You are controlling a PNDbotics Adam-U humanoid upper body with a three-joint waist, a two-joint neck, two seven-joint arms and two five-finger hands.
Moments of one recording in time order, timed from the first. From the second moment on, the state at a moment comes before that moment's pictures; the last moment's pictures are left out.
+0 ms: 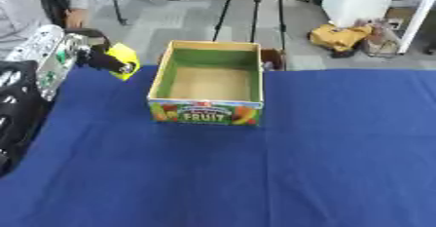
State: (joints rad) left arm -1.26 0.68 -0.14 -0.91 -1.03 0.24 -0.73; right arm -0.55 -0.65 -0.06 -1.99 0.45 0.09 -0.80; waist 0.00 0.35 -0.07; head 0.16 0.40
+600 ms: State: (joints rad) left arm -1.35 0.61 -0.16 -0.95 -1.00 0.23 -0.74; right arm -0.55 -0.65 -0.06 -1.99 0.45 0.09 -0.80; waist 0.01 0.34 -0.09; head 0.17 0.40
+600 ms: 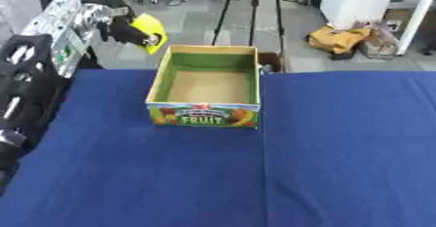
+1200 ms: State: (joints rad) left arm -1.37 0.51 -0.19 -0.93 -1.01 0.22 -0.74; right arm -0.57 -0.64 -0.05 -1.99 0.45 0.09 -0.80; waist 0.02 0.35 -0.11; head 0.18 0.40
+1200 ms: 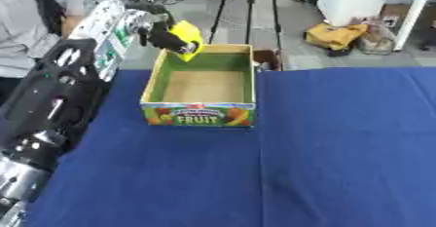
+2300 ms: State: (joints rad) left arm -1.32 0.42 -0.18 -0.77 -1.08 0.24 -0.63; right arm -0.60 -0.63 -0.05 -1.99 0.45 0.08 -0.80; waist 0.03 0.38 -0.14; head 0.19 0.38
